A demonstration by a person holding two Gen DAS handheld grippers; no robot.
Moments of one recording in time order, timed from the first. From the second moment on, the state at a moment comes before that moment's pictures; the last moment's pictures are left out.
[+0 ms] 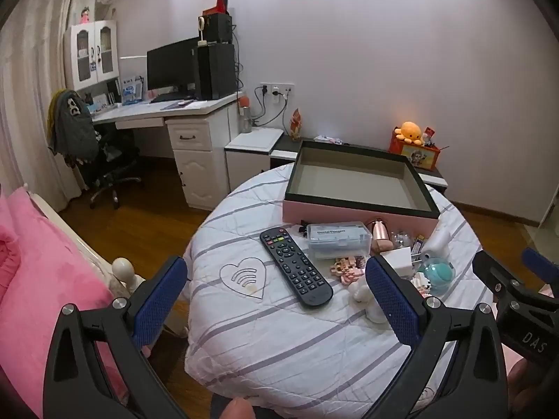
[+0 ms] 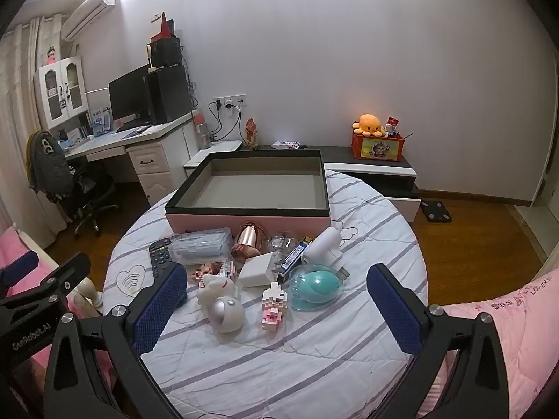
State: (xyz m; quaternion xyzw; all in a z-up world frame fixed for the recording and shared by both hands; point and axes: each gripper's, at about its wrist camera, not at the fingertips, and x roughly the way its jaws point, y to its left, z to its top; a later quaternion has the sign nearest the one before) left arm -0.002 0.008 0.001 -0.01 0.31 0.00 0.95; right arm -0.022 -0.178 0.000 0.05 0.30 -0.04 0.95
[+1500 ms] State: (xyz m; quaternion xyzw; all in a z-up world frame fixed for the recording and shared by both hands) left arm -0.009 0.013 0.004 -0.01 0.31 -0.01 0.95; right arm -0.026 -0.179 0.005 0.04 0.29 -0.04 0.95
